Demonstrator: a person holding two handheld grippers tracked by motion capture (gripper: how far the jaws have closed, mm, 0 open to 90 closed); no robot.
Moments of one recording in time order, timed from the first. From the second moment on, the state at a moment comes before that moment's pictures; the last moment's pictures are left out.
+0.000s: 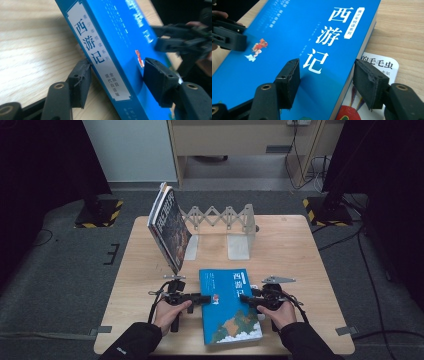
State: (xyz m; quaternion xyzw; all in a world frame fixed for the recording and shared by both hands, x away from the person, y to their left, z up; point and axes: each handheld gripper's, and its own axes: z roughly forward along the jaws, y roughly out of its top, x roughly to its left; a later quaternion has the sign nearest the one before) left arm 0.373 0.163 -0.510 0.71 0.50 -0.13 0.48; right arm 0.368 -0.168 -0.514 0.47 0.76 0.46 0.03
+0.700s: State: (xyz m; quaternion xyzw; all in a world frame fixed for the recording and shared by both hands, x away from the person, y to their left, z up) left arm 0.377 0.146 -0.503 0.73 0.47 -0.12 0.48; right arm 0.370 -0.175 -0.512 0.47 0.75 0.46 0.02
